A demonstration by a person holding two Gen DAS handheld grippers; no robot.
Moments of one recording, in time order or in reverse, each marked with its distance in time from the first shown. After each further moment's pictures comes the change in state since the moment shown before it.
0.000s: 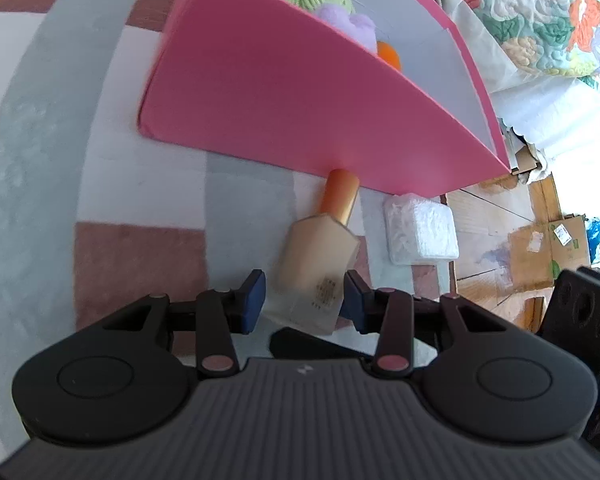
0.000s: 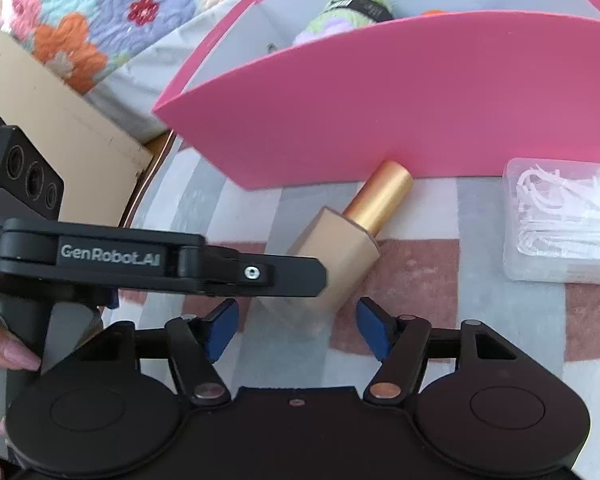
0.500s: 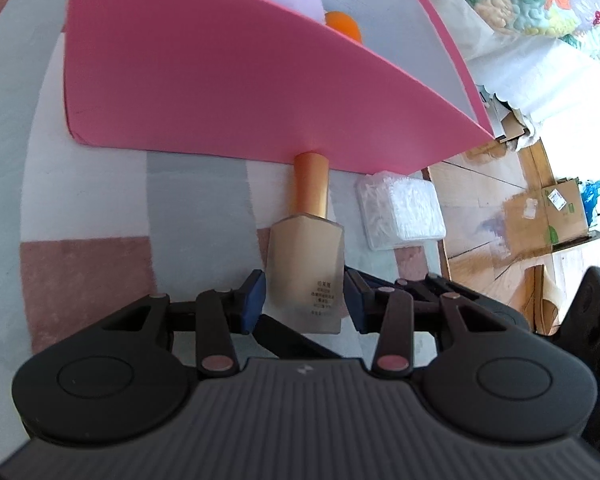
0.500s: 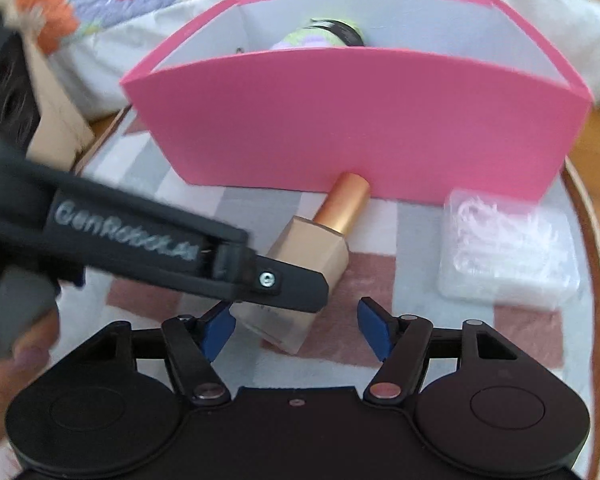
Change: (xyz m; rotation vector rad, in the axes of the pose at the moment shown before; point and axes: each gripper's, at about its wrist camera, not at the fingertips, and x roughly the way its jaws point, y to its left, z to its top) left arm 0.023 -0.028 -0.001 0.092 0.044 -0.024; right arm 0.001 0.017 -0.009 -0.199 -0.043 -0.295
